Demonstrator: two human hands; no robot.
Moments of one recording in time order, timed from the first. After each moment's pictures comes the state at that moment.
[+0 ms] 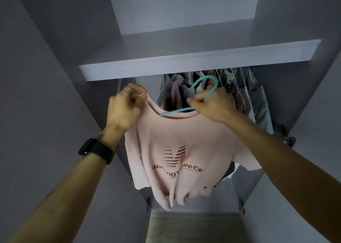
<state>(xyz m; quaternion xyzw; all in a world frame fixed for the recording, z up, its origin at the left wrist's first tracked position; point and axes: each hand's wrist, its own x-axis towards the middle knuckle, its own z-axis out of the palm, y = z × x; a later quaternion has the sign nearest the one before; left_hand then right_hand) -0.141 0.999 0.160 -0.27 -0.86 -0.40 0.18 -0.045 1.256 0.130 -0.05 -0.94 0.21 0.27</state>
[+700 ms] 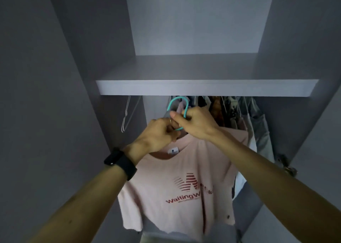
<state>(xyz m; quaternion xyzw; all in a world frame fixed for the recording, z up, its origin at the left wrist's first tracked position) -0.110 1.036 0.155 -0.36 -0.88 -0.31 -0.02 -0.064 1.208 0.153 0.00 -0.93 0.27 0.26</state>
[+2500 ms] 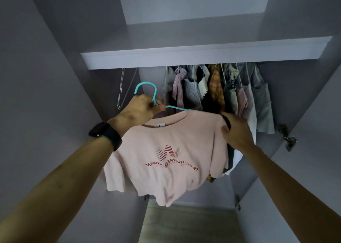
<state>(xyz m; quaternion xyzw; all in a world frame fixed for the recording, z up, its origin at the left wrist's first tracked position) -0.129 1.030 0.144 -0.31 -0.91 -0.27 -0.03 0.012 1.320 0.009 -0.16 -0.92 0.25 0.25</state>
